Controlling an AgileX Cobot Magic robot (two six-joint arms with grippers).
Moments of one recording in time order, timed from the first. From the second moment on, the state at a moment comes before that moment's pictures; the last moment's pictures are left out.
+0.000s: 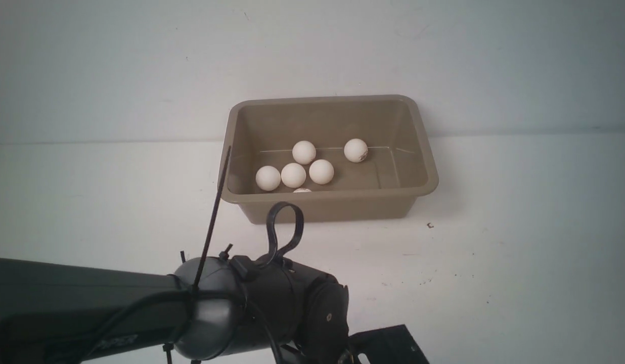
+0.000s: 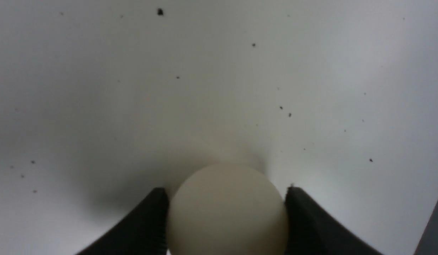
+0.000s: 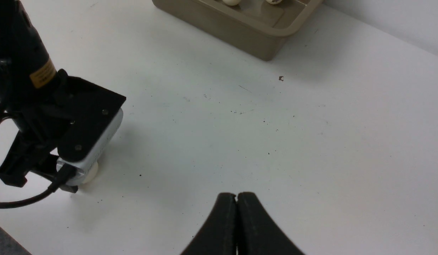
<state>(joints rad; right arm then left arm) 0.88 0.46 -0.87 -0.29 1.28 0.24 -0.91 1.84 -1.00 -0.46 0.69 0.59</state>
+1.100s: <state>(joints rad) 0.88 0.46 -0.87 -0.30 1.28 0.25 -0.42 1.98 -1.53 0.19 0.43 0.17</state>
